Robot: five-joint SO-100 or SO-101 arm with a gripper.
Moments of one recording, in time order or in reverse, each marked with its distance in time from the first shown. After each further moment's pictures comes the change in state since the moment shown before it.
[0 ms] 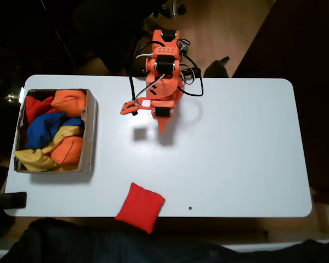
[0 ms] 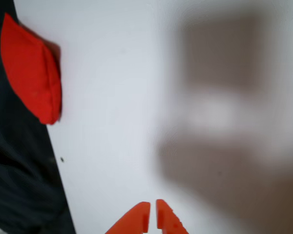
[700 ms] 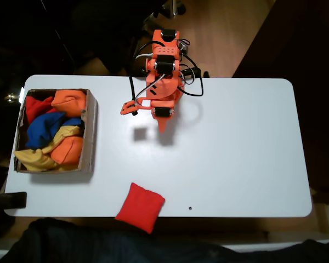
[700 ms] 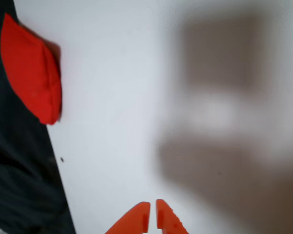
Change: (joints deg) arm 0.0 0.0 0.0 0.0 0.0
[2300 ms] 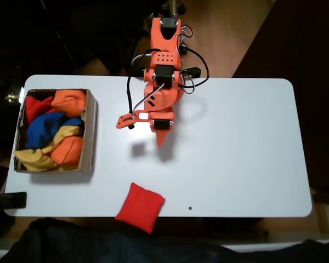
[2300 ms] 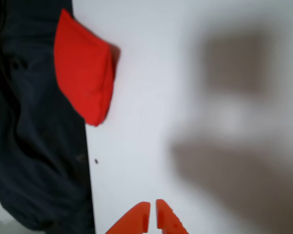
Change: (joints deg) arm 0.1 -24.3 -7.8 -23.6 -3.9
